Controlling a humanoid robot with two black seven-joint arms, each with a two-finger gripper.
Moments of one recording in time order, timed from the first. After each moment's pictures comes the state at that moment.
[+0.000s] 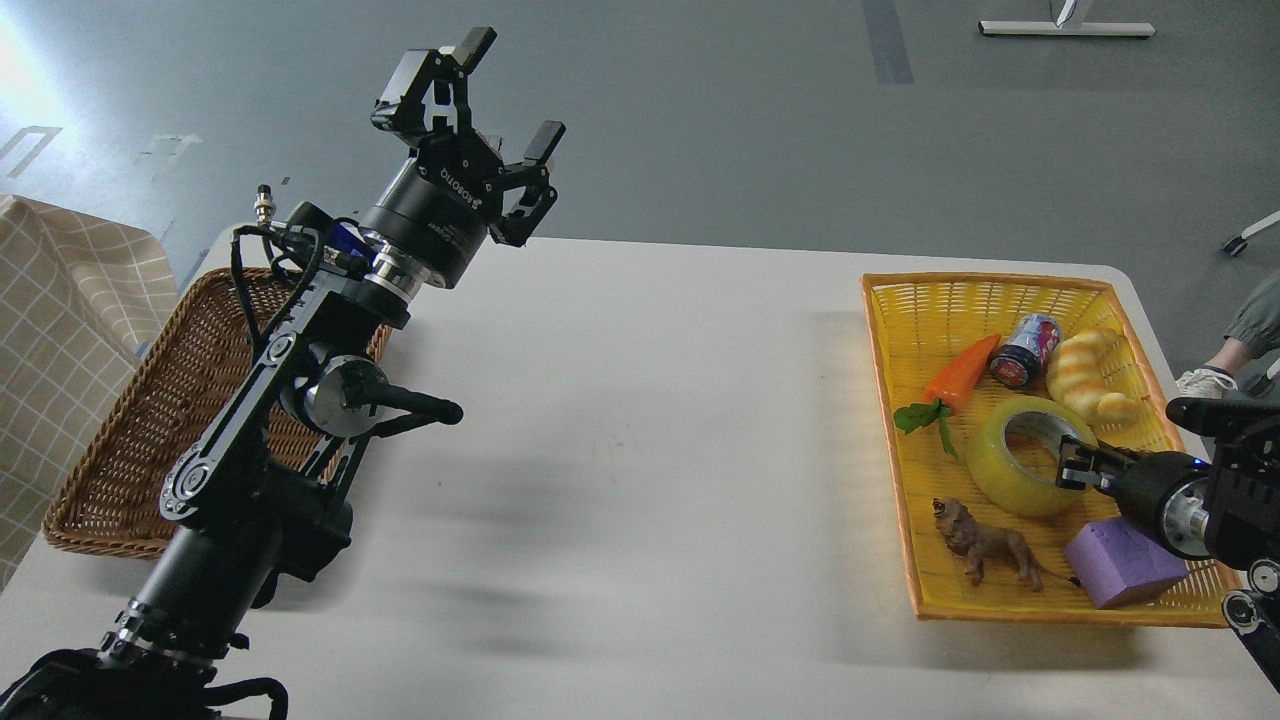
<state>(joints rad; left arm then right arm) -0.43 0.06 -1.34 -1.32 0.77 -0.27 -0.13 0.11 -0.53 1.25 1.37 -2.18 0.49 -0.13</state>
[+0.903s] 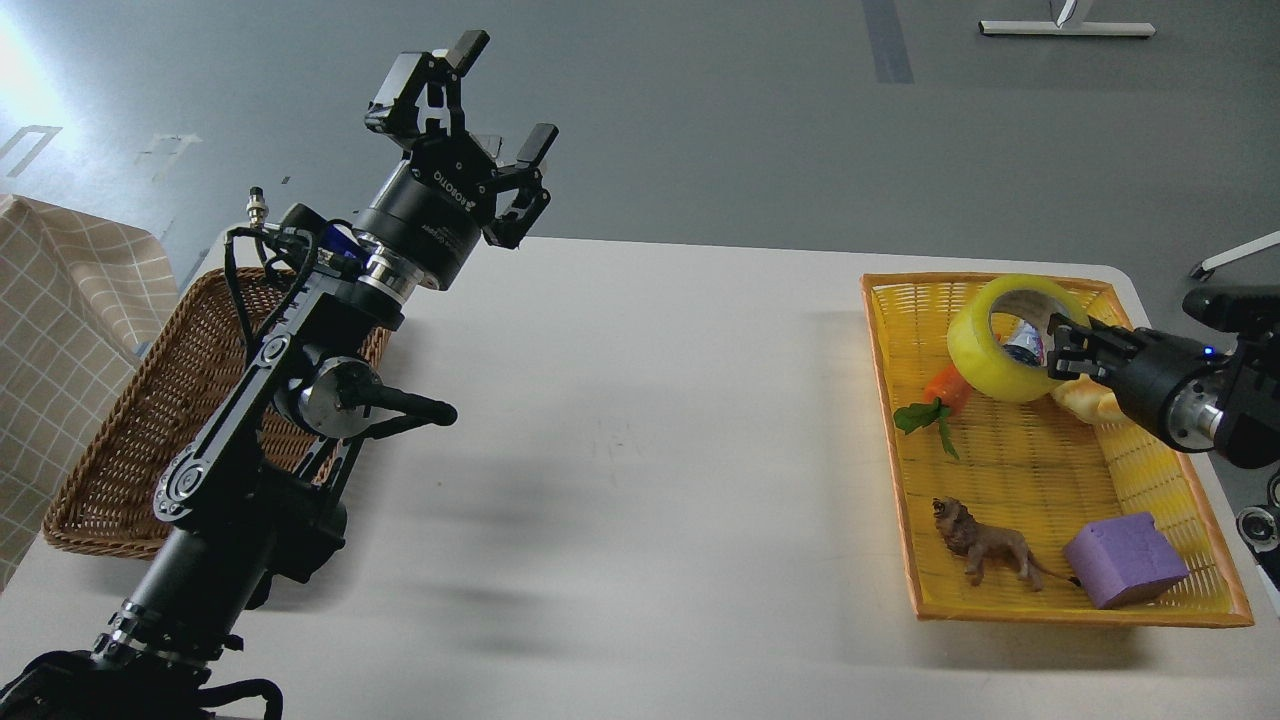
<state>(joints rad) -0.43 0.07 -1.34 -1.32 0.77 -0.27 -0.13 0.33 -0.55 1.26 1.50 -2.17 0.49 -0.15</state>
